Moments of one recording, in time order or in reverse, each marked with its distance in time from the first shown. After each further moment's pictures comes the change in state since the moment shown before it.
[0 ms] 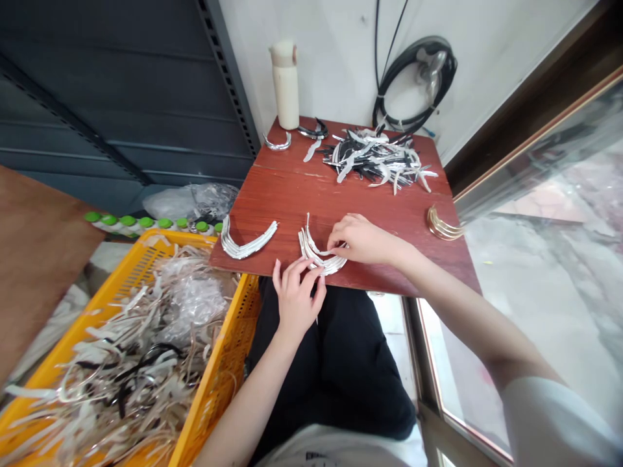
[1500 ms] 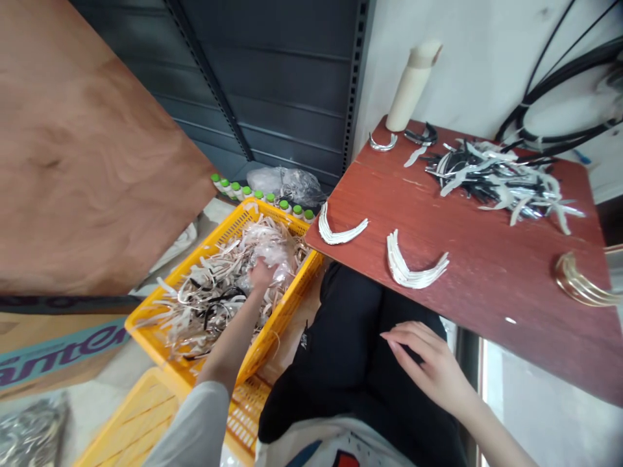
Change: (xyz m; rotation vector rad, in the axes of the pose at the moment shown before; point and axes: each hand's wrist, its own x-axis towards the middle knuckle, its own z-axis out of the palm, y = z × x) left_hand -0.116 -0.297 -0.064 0.298 -0.203 -1.055; right_hand -0.084 -0.105 0.109 0.509 0.287 -0.029
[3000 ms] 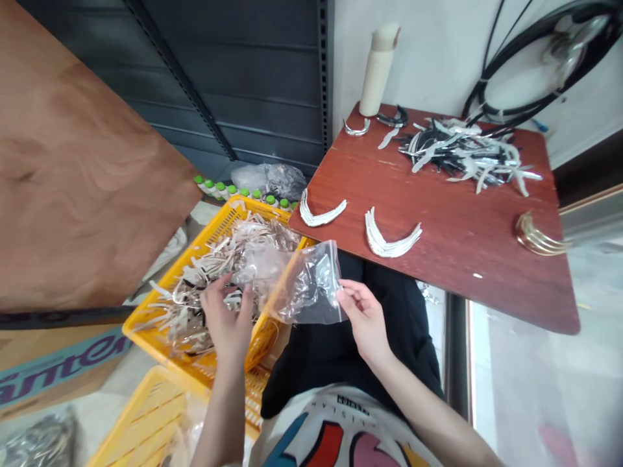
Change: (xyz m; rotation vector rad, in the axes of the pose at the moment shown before) left_hand -0.185 0.071 -0.148 -0.495 0.362 0.218; right_hand 0.033 -0.045 0.092 1.111 0.505 0.549
